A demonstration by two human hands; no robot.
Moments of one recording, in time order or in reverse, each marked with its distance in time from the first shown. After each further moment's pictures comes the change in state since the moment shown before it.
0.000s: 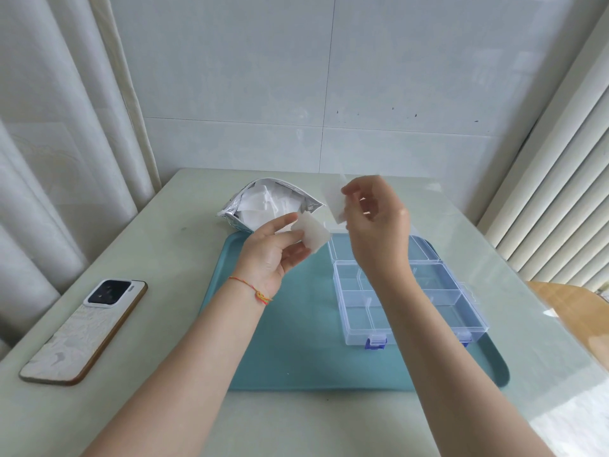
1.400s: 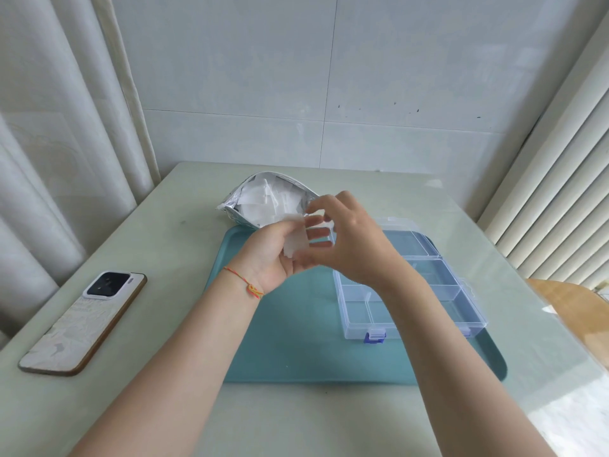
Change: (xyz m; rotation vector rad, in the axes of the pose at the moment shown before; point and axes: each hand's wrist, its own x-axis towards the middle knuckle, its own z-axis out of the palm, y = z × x) left_hand -0.005 0.005 0.003 0.110 -0.290 -0.144; right_hand -0.009 0.005 -0.002 -0.398 -0.596 -0.087
